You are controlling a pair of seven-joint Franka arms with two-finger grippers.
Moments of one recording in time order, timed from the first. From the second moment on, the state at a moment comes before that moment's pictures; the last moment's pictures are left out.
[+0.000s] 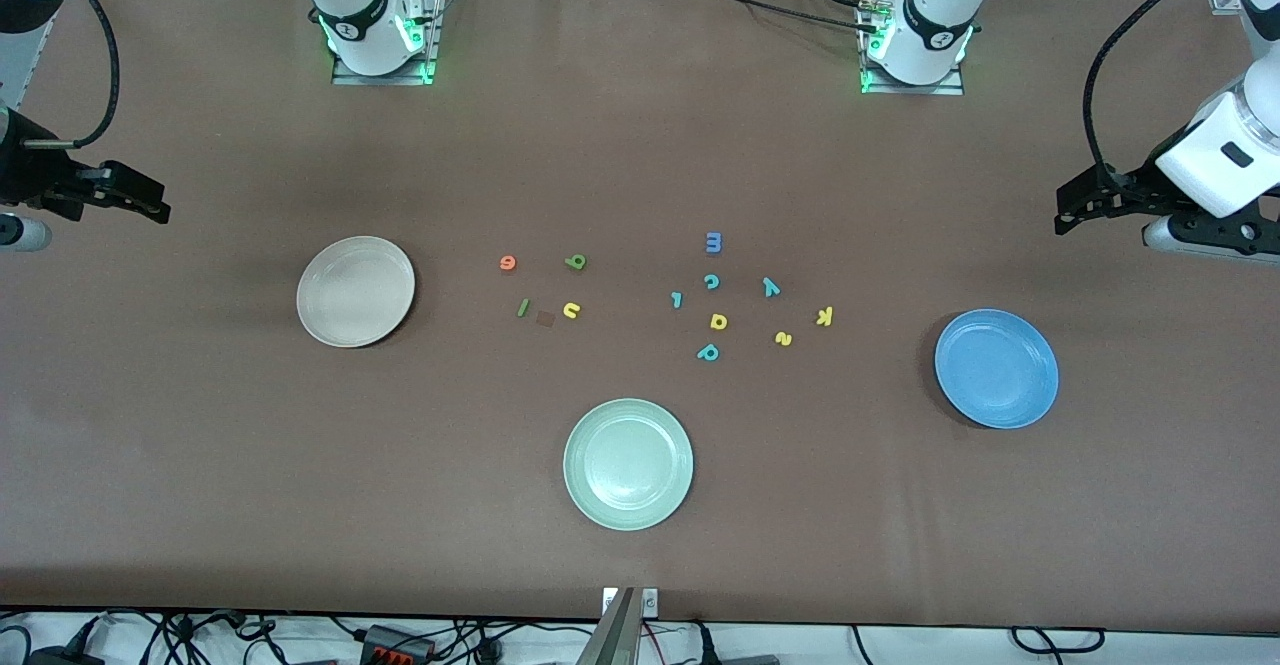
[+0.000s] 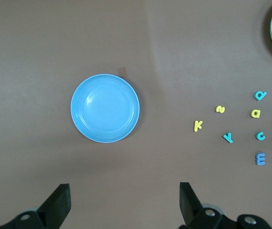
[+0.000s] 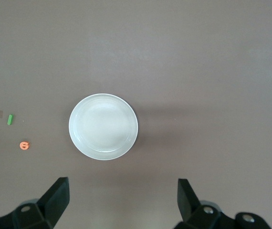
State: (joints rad) left arm -0.01 0.03 -0.02 -1.65 -0.01 1.69 0.09; right arm 0.02 0.07 -0.06 -1.60 -0.04 1.61 -0.02
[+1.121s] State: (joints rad) left arm -0.01 0.13 -0.05 -1.65 -0.01 1.56 0.09; right arm 0.15 0.16 -0.05 -1.63 -0.04 1.62 -0.02
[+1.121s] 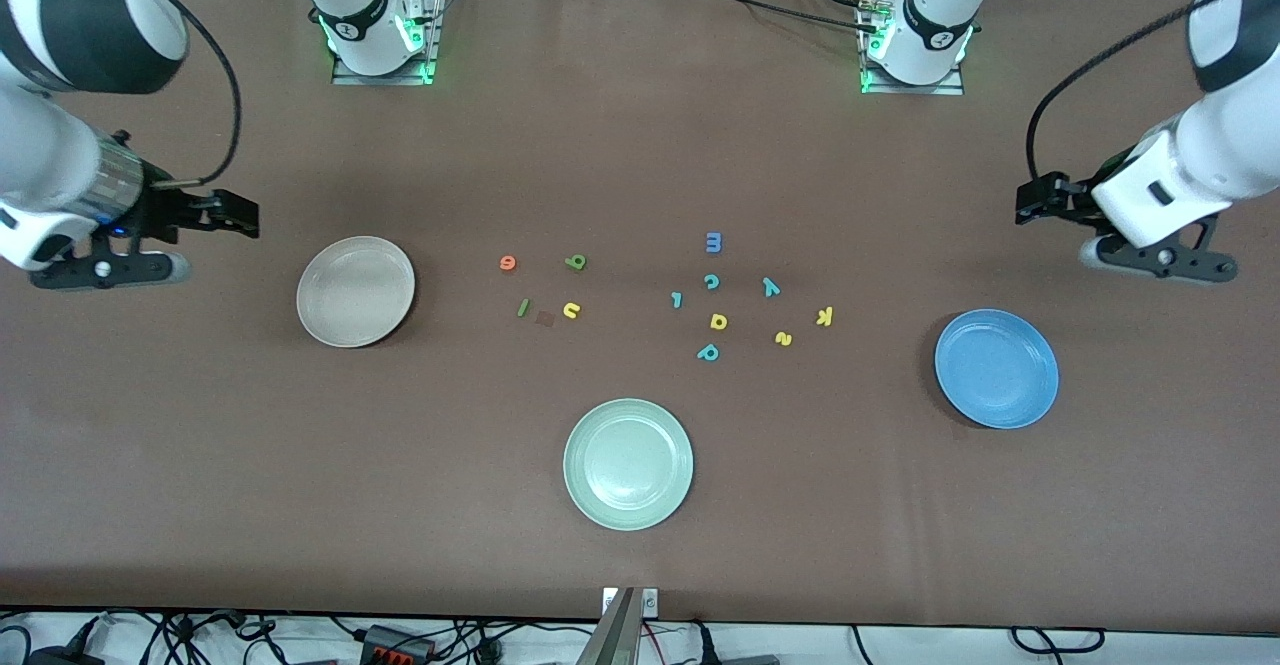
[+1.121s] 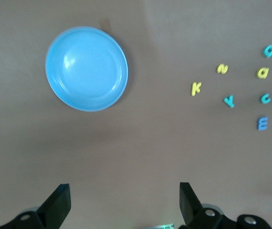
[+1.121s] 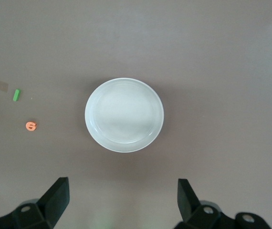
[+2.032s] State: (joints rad) left arm -0.20 0.43 -0.07 -1.82 -0.02 2.06 -0.09; right arm 0.44 0.42 -0.04 -1.84 0.05 2.02 0.17
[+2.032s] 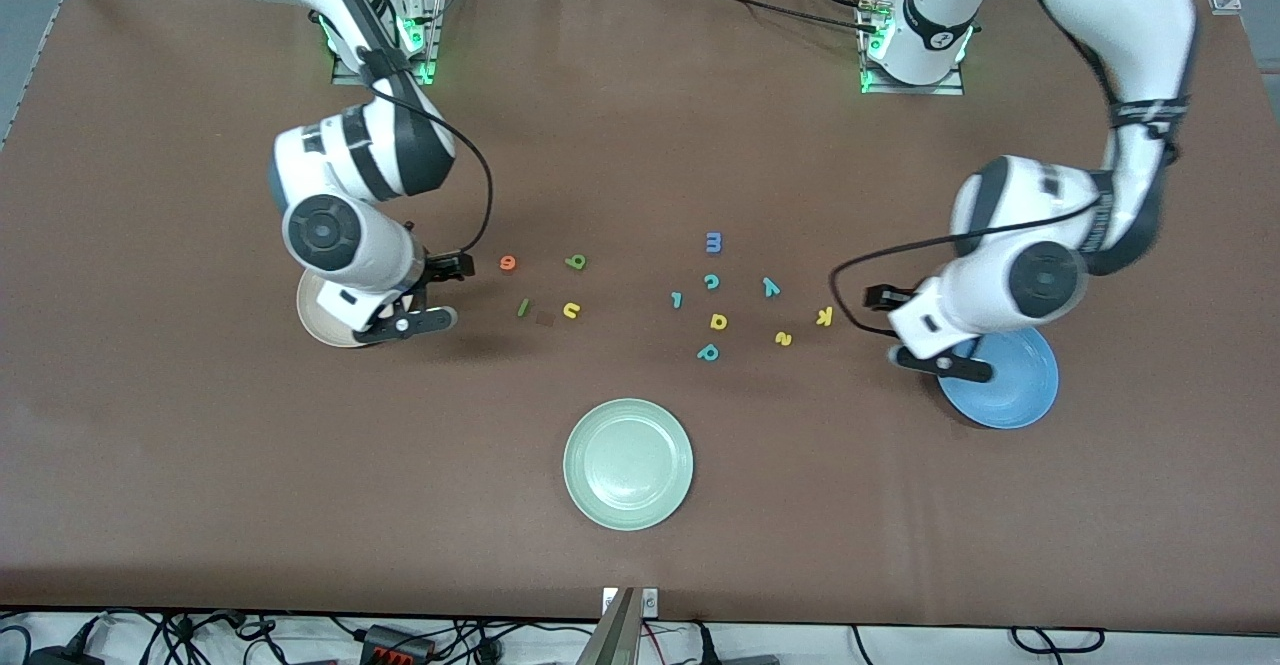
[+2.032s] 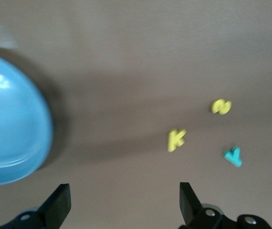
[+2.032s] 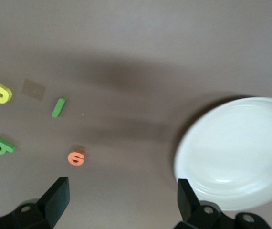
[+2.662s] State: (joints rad) left arm -0.28 0.52 -0.07 -2.00 -0.02 2.41 -0.21; right arm 0.56 0.50 -0.04 -1.98 0.08 2.28 0.44
